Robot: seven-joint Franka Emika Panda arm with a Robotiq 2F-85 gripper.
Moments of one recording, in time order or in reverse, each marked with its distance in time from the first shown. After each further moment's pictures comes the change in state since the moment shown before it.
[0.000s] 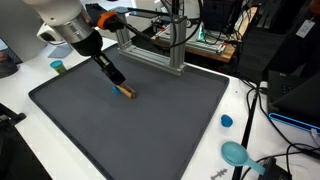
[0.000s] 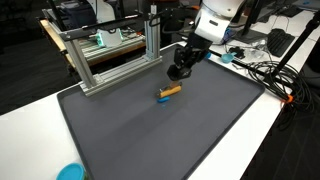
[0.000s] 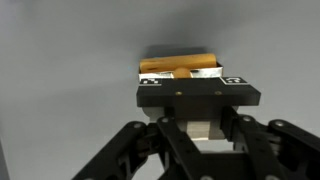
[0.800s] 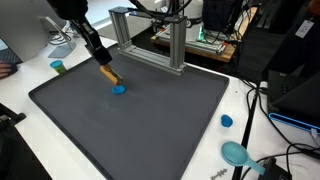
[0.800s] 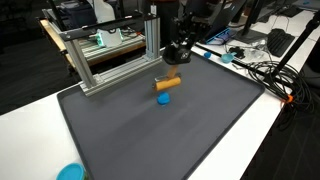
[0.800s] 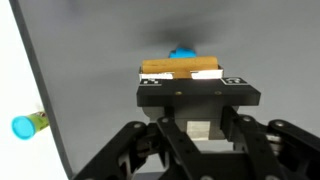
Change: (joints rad) arm -0.002 -0.150 -0.019 -0.044 -0.075 -0.018 -0.010
